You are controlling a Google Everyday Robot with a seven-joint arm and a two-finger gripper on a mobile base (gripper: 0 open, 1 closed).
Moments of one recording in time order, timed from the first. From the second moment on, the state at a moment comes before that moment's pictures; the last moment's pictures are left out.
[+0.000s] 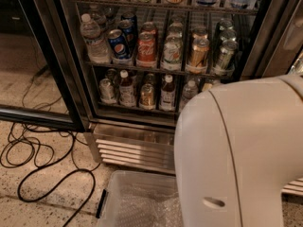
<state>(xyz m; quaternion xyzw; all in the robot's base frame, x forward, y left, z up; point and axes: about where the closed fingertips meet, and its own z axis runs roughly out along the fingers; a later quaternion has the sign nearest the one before) 0.763 -0.259 0.691 0.13 0.85 0.11 0.50</state>
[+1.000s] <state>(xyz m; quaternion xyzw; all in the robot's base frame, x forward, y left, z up) 0.751 -0.257 0.694 0.14 0.85 0.11 0.49</state>
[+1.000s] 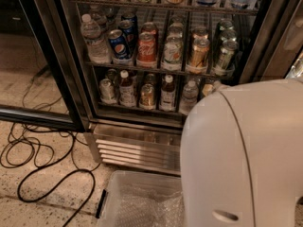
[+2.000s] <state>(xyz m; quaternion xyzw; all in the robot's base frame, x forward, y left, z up) 0.736 -0.257 0.698 0.15 0.86 0.10 0.48</state>
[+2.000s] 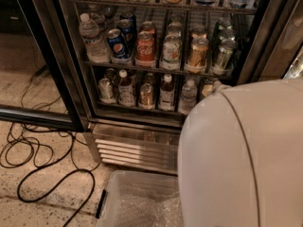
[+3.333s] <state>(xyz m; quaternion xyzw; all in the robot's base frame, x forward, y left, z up) 0.656 -0.244 0.704 0.24 0.86 0.16 0.42</state>
